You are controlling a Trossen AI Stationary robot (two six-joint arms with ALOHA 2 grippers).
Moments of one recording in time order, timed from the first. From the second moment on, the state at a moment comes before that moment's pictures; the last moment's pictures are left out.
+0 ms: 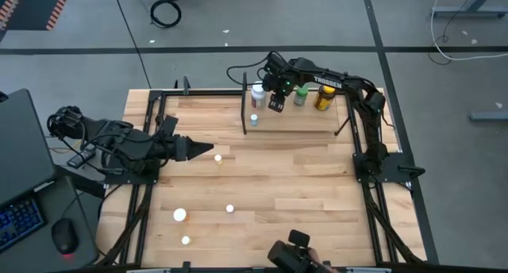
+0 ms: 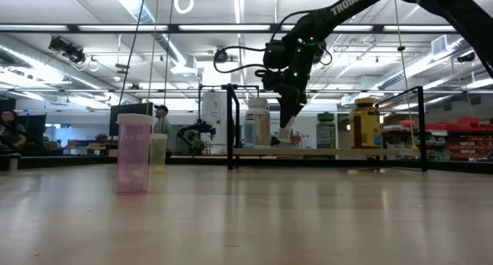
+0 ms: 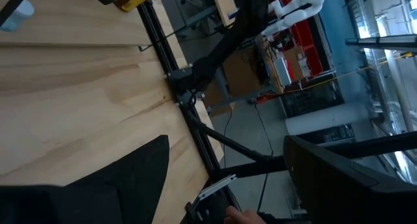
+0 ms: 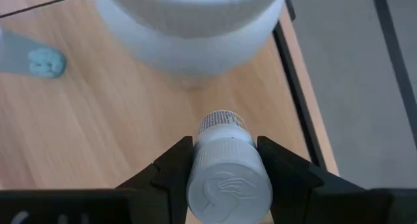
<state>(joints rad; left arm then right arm) -0.43 1.01 1.25 -0.55 -0.61 -1.34 -0.64 2.01 1.75 -0.93 -0.01 -0.28</state>
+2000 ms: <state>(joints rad) -0.36 1.09 1.25 -0.55 -0.66 -1.39 -0.72 2.05 1.76 -0.98 -0.08 -0.23</state>
